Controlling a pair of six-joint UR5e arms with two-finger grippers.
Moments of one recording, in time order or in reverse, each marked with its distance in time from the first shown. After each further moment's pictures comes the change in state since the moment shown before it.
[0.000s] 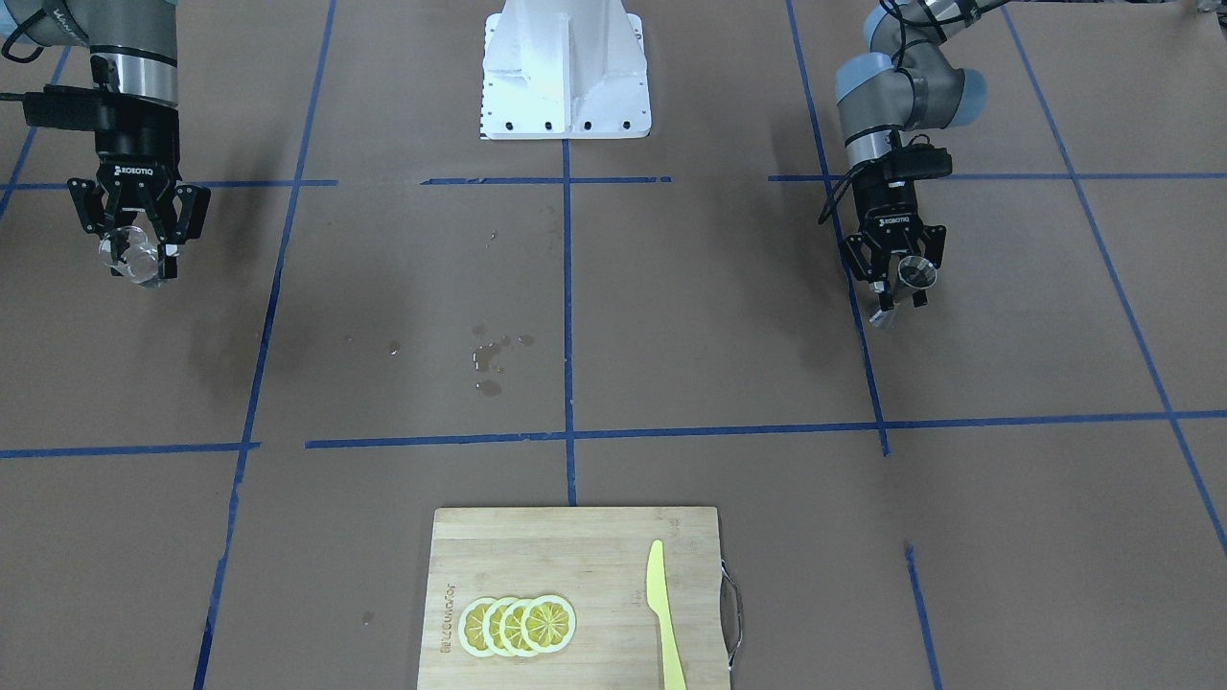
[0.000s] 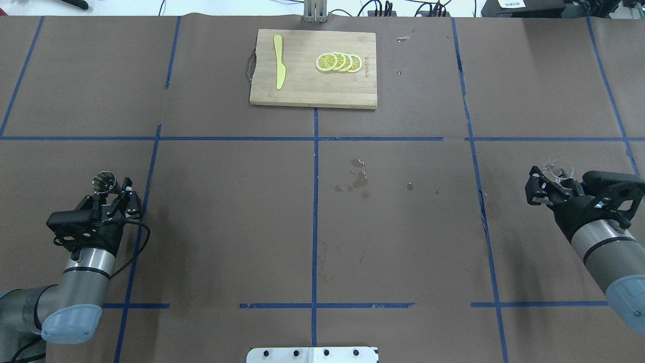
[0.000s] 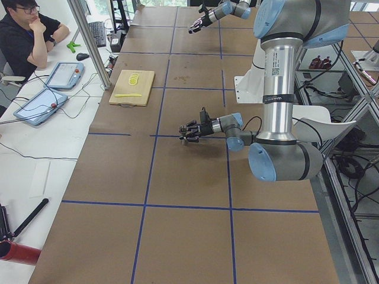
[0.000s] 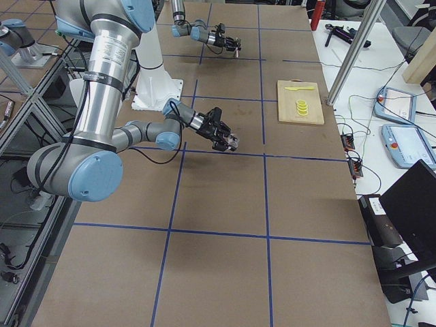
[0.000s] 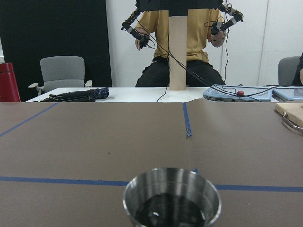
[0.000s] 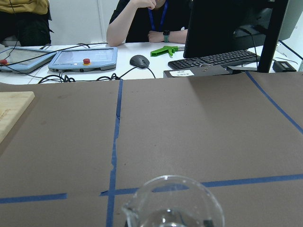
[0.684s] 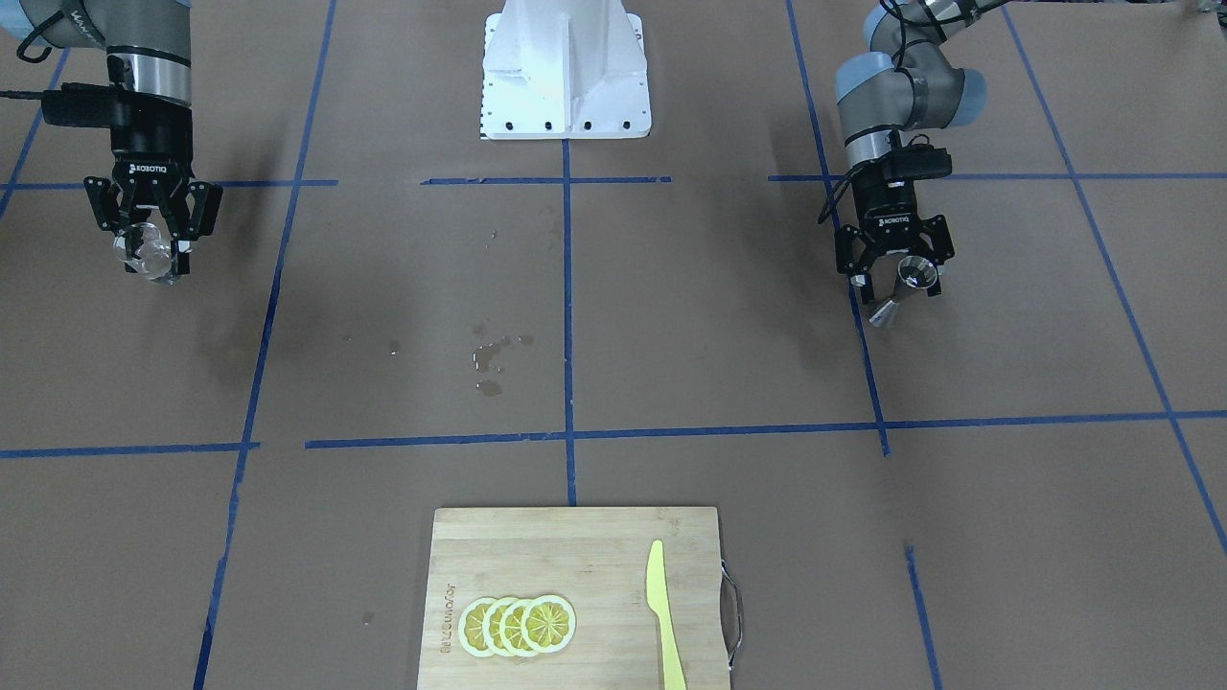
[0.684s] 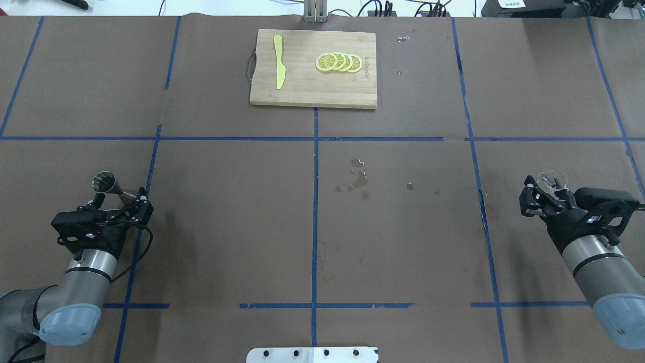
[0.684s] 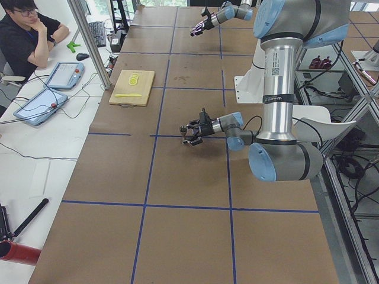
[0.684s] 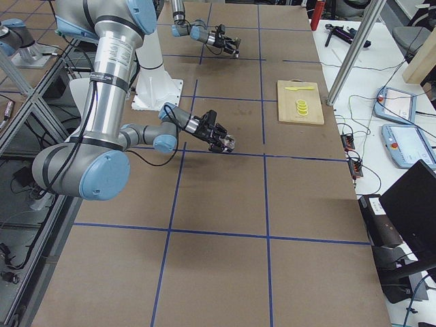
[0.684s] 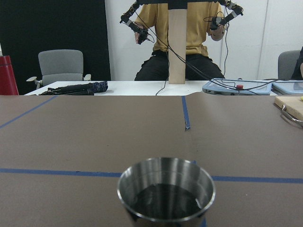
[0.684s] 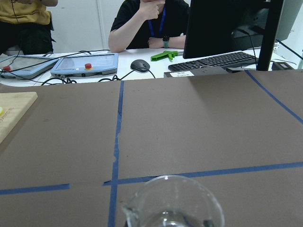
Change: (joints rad) left arm 0.005 0.004 -0.009 -0.004 -0.103 0.002; right arm -0.078 0.000 -0.043 -0.001 -0.099 0.070
